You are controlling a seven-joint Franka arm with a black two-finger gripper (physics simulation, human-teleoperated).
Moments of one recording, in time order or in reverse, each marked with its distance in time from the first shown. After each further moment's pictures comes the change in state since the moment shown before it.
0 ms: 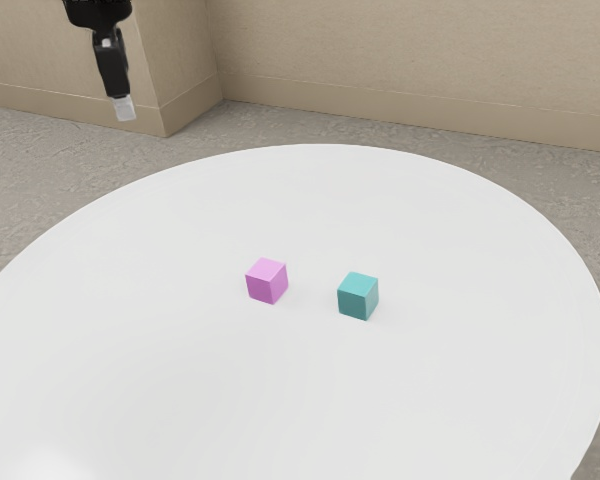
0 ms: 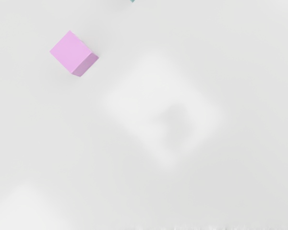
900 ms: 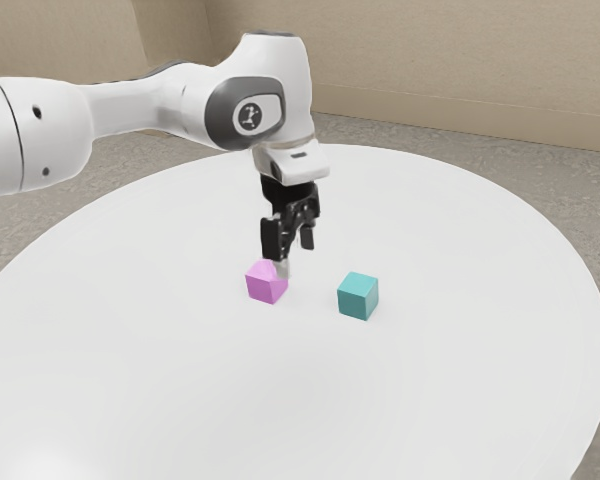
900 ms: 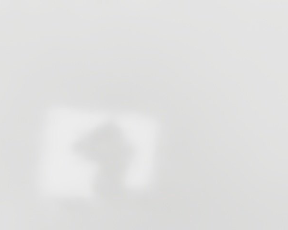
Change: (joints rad) arm -0.065 0.335 -0.205 -0.248 -0.126 0.443 0.427
